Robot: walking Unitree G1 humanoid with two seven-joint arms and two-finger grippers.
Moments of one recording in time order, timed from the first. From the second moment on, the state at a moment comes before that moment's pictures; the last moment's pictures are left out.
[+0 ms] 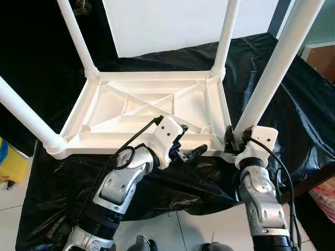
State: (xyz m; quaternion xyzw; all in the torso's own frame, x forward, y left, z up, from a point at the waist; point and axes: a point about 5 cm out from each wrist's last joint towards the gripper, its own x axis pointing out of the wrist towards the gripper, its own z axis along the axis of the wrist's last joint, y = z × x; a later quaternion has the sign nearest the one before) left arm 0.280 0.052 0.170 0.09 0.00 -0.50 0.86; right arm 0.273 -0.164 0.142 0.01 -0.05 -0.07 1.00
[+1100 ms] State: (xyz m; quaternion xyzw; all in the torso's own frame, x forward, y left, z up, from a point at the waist) left arm 0.277 0.052 0.173 0.09 0.00 -0.50 0.86; right arm 0.299 -0.195 0.154 -0.09 -0.02 0.31 0.95
